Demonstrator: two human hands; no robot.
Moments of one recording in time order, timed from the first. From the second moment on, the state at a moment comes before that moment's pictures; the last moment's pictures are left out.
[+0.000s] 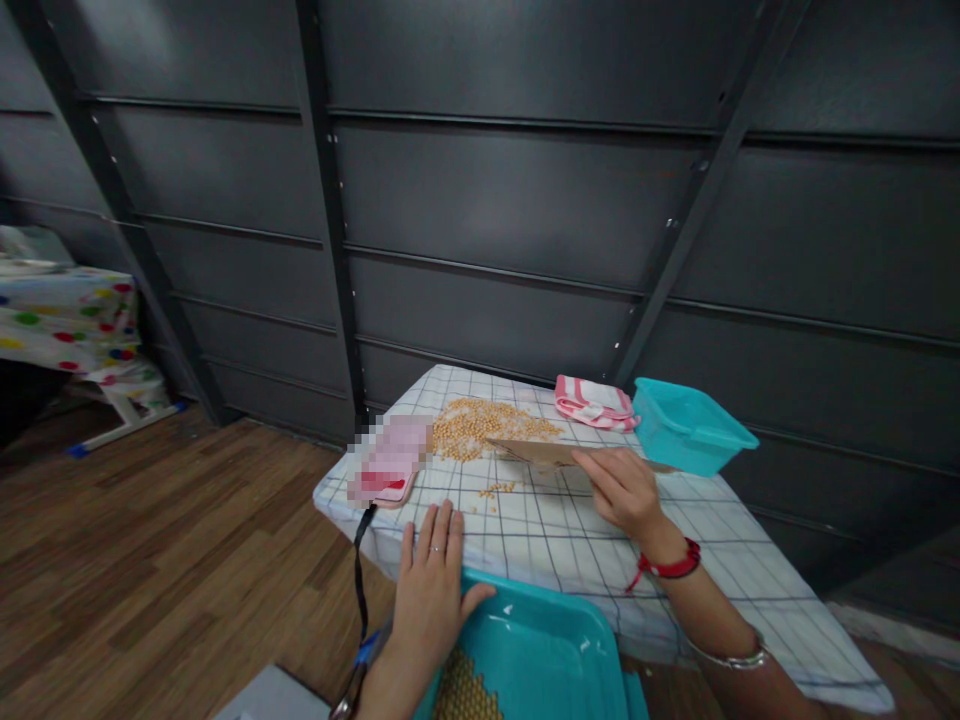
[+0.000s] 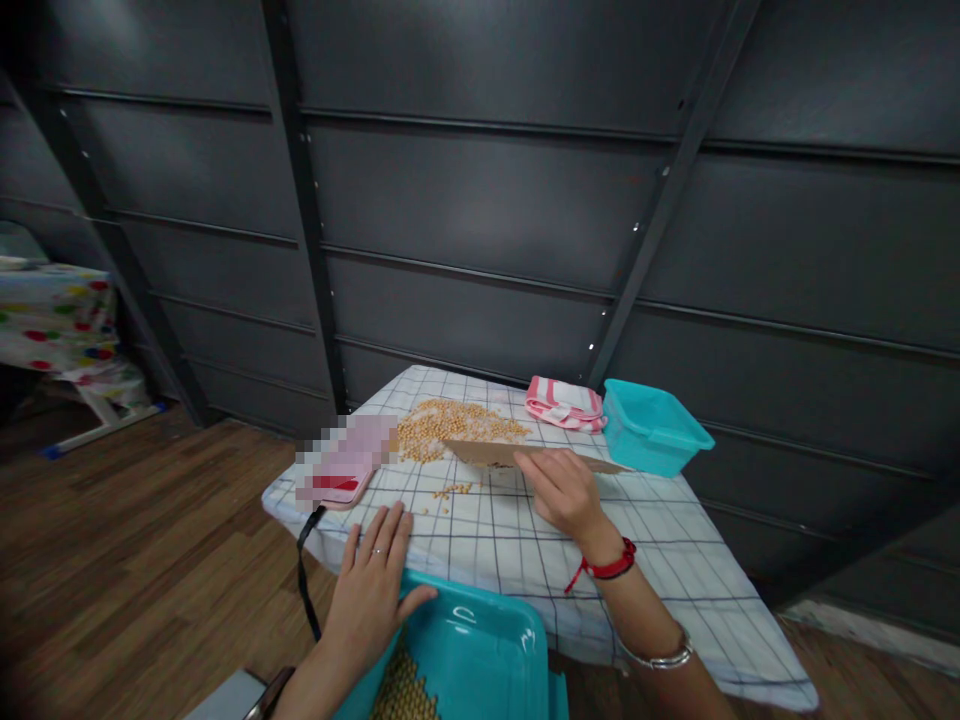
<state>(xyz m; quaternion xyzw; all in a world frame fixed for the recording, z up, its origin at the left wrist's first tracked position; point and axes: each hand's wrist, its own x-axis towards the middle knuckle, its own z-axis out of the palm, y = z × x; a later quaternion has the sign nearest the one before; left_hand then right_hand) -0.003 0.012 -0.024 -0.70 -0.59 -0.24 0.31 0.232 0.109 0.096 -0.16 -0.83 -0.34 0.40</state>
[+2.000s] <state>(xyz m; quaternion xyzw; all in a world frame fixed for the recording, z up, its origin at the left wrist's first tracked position) 0.007 0.015 -0.022 -0.71 -0.60 -0.24 0.29 0.226 0.106 0.109 -0.11 -0.88 -0.31 0.34</state>
